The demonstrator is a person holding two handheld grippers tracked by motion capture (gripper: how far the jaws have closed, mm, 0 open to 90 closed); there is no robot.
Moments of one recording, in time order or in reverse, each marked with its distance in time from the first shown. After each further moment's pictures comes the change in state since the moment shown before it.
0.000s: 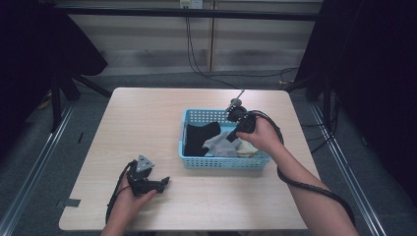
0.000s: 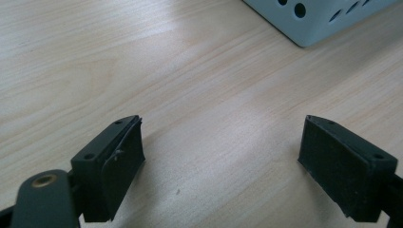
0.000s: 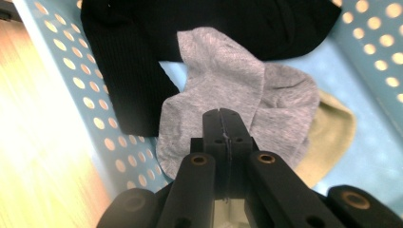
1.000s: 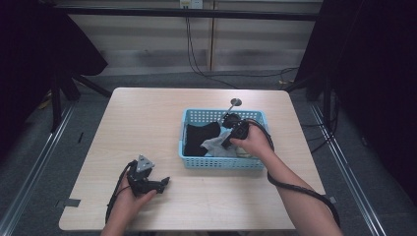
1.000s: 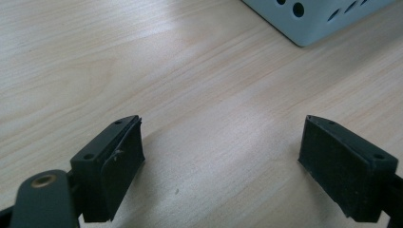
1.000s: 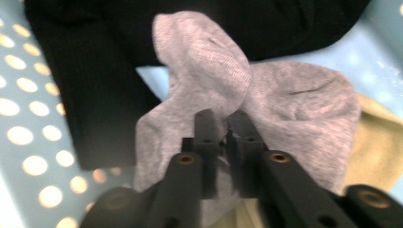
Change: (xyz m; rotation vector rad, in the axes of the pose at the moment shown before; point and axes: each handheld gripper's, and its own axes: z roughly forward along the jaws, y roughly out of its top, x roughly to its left) left arm -0.001 0.000 0.000 -0.008 -0.003 -0.006; right arm -0.008 -0.004 0.048 0.000 0.021 0.061
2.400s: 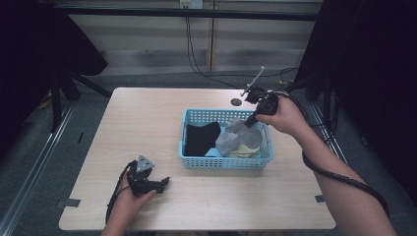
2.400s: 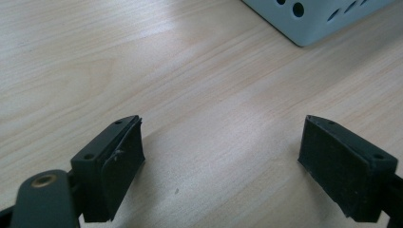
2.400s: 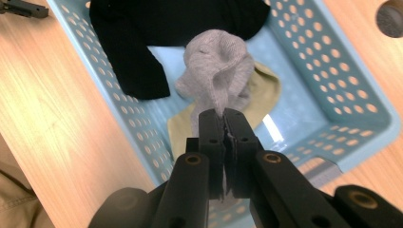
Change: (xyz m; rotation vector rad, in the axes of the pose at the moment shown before) left arm 0.001 0.000 -0.001 0.013 0.003 0.016; right arm -0.005 -0.002 -0.133 0.027 -0.079 -0.047
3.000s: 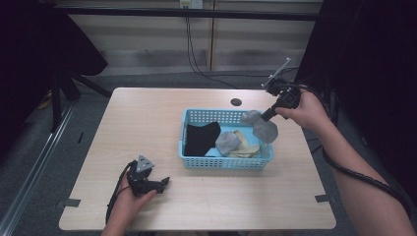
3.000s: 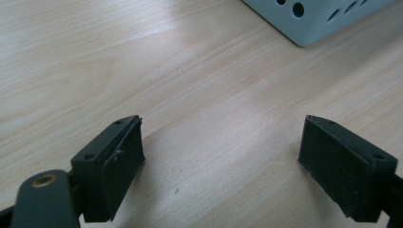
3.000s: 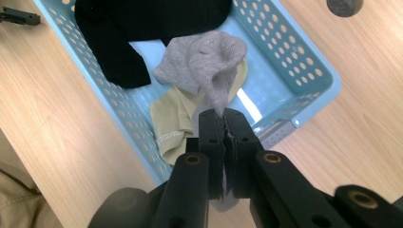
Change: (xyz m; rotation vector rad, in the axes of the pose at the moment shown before) left arm 0.000 0.000 0.000 0.000 0.001 0.003; right arm -0.026 -0.031 -0.036 -0.041 -0.016 0.083
